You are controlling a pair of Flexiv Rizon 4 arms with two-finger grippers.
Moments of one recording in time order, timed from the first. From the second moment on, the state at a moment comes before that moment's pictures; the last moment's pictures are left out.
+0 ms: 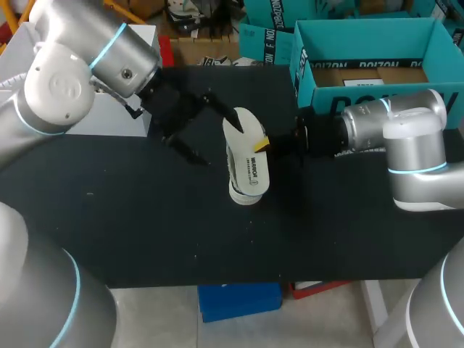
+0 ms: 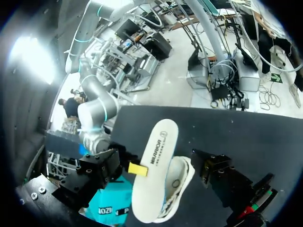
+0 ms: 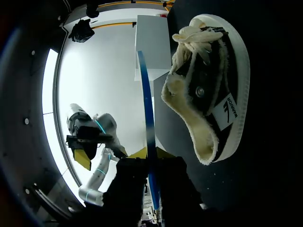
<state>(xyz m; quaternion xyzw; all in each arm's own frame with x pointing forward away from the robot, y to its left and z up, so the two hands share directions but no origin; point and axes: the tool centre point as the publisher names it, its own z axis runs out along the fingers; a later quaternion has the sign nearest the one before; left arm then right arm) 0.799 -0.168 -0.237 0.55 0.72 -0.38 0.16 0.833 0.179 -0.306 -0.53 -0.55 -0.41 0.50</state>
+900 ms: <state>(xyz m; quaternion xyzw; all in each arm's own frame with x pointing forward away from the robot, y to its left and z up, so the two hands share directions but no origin) 0.807 -0.157 -0.251 0.44 0.71 -0.44 0.33 0.833 0.179 -0.306 -0.53 -0.55 -0.41 0.50</state>
